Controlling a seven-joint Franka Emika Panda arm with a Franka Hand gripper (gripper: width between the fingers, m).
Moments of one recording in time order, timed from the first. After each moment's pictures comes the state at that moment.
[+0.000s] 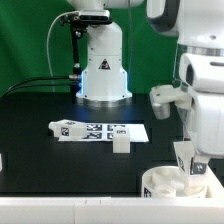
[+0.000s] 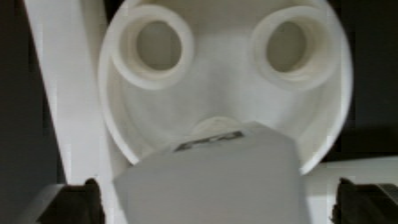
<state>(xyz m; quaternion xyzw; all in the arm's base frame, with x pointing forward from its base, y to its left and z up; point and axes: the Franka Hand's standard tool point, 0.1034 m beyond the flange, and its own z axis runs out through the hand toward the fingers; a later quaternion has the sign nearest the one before) 0.625 0.111 0.067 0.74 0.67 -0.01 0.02</state>
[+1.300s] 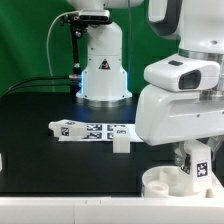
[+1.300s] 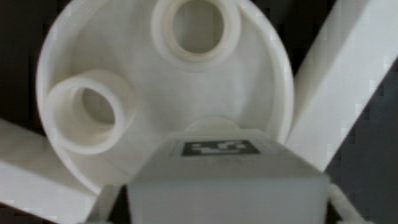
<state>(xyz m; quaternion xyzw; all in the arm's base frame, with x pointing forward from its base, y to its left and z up) 0.625 0.115 0.064 0.98 0.20 0.00 0.02</state>
